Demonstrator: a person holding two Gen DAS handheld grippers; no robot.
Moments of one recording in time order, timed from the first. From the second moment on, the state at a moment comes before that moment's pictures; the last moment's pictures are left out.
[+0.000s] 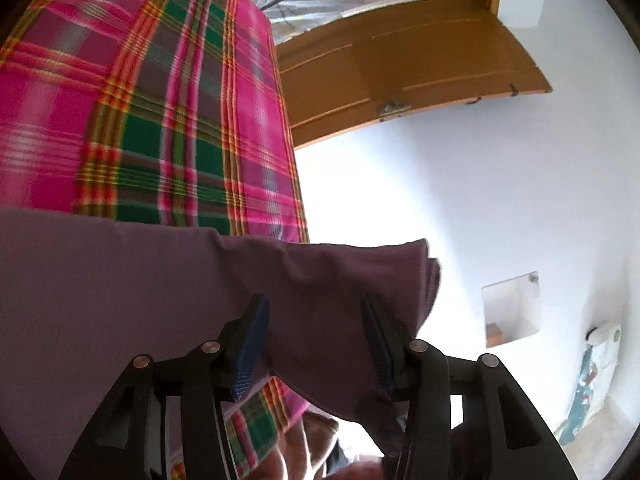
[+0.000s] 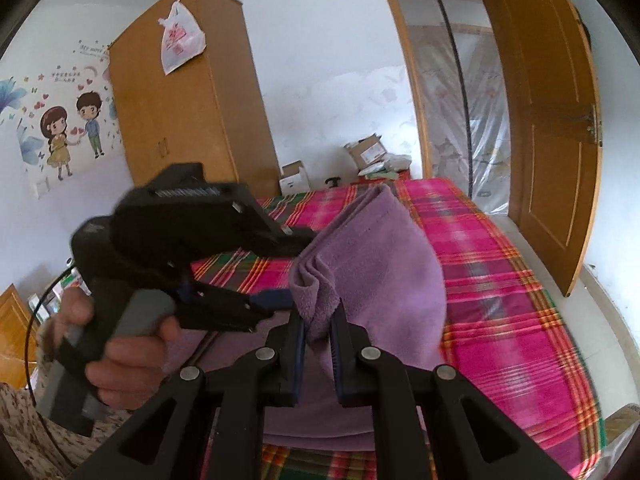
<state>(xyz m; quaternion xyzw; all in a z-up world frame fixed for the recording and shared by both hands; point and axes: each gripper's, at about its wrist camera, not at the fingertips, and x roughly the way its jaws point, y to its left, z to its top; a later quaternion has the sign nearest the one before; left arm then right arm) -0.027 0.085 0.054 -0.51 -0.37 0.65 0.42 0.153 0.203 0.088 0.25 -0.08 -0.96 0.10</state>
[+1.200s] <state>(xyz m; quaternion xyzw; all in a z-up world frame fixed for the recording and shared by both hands) 0.010 -0.035 0.045 -0.47 -0.40 0.72 0.33 0.119 0.114 0.019 0.36 -0.04 -0.92 0.17</state>
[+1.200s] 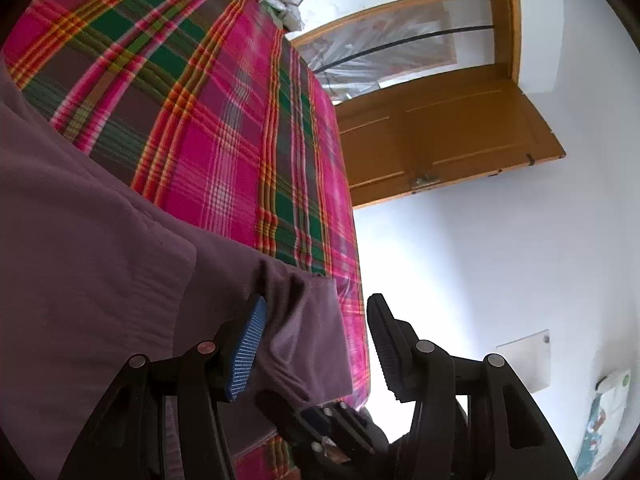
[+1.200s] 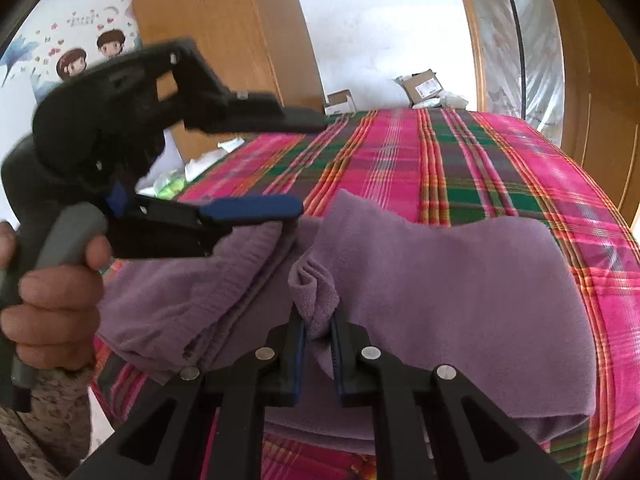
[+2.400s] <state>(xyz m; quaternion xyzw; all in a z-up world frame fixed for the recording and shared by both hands) -0.014 0.017 0.019 -0.52 -0.32 0.73 0.31 0.143 0.228 0.014 0.37 -0.05 -0.93 0.04</state>
